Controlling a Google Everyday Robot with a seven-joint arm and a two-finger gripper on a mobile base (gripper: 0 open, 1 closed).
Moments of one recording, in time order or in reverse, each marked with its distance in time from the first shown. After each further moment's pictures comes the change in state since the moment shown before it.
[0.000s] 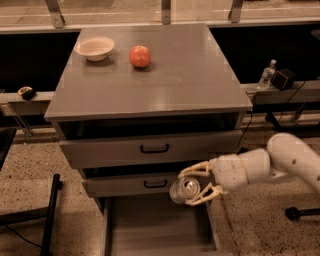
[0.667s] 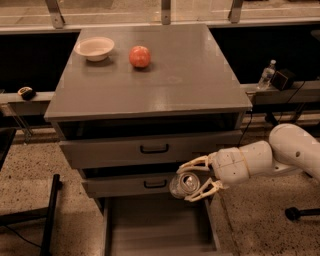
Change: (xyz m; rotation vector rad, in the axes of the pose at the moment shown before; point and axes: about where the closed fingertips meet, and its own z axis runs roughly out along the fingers) arm -0.028 -0.009 -0.007 -0.011 0.054 -0.052
